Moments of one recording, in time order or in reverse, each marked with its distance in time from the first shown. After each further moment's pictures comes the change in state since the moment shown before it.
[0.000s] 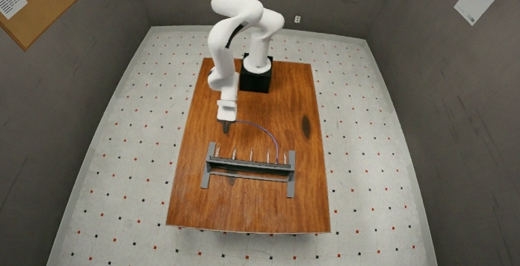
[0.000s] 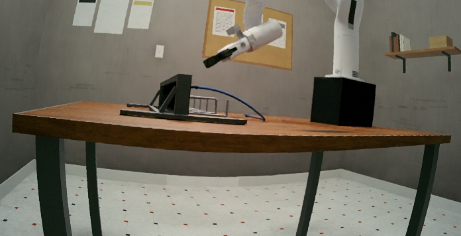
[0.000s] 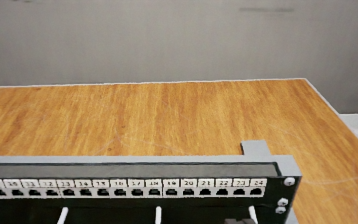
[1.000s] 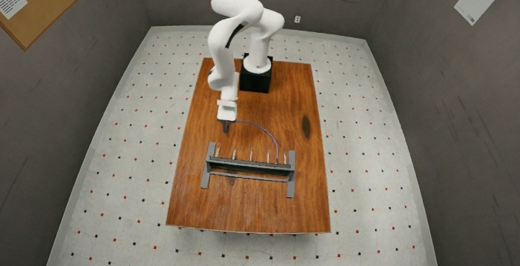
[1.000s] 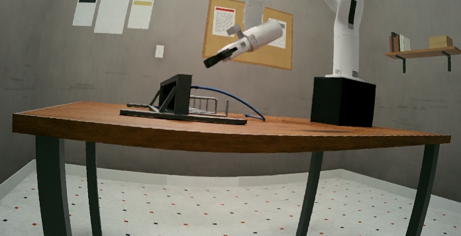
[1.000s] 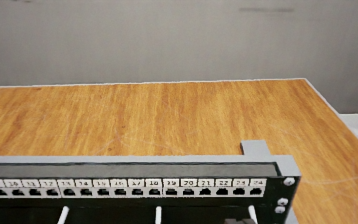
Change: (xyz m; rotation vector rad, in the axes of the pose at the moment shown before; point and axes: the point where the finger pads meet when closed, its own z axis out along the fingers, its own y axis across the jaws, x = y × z) arm 0.000 0.000 -0.001 0.000 0.000 0.000
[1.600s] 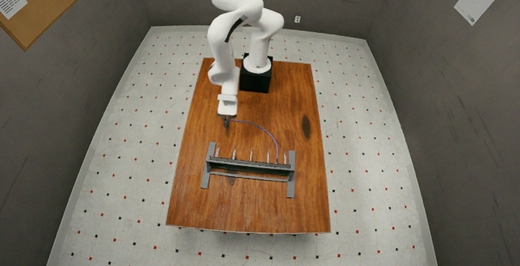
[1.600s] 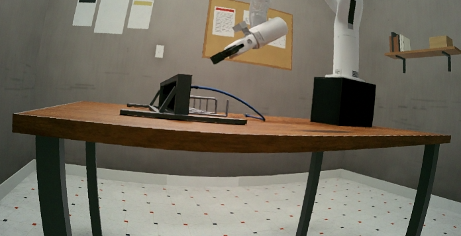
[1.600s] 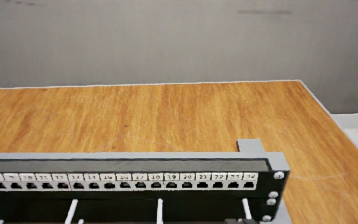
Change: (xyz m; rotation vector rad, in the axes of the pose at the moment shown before) arm 0.000 0.000 -0.029 0.000 0.000 0.000
